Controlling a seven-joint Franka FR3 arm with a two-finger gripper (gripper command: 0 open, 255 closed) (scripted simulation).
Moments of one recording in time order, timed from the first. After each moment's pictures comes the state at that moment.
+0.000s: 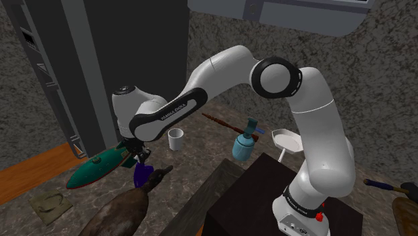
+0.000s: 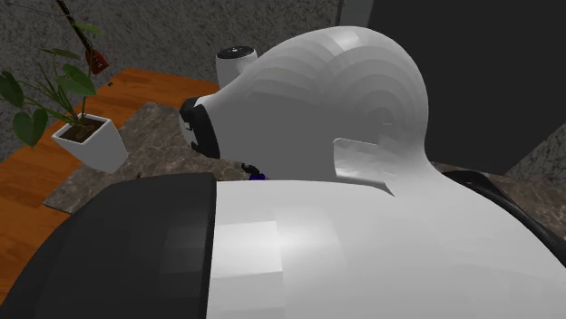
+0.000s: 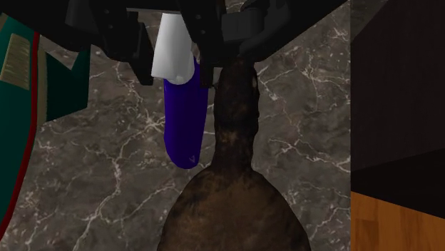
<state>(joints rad) 0.13 0.70 0.49 -1.62 -0.43 2.21 2.11</state>
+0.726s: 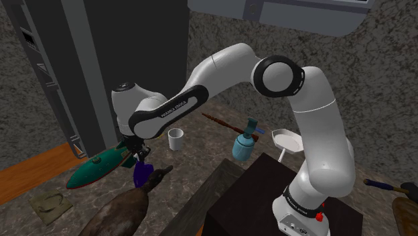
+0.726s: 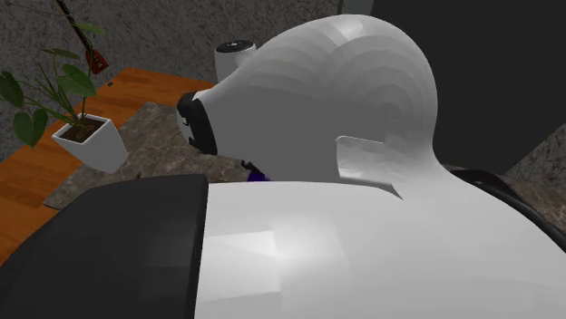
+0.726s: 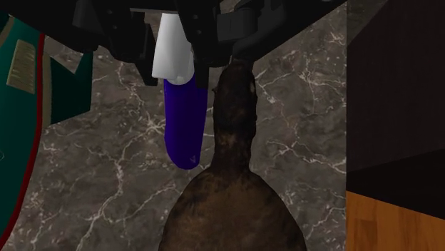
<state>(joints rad) 0.13 0.68 0.50 -1.62 -0.42 2.19 2.10</state>
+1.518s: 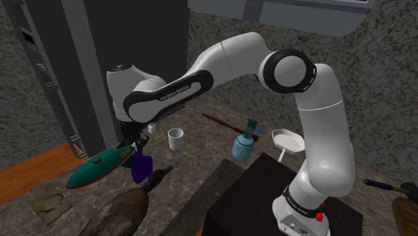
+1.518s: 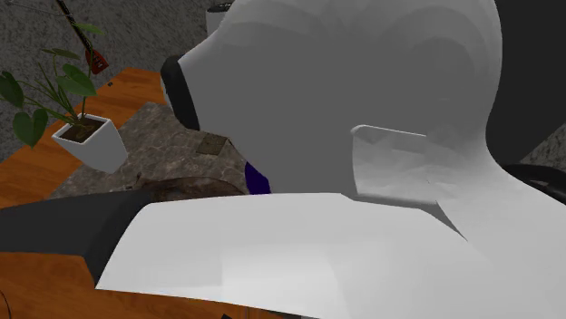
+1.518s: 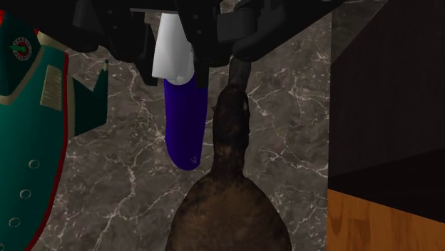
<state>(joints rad) 0.11 0.60 0.53 -1.59 -0.38 2.08 2.07</state>
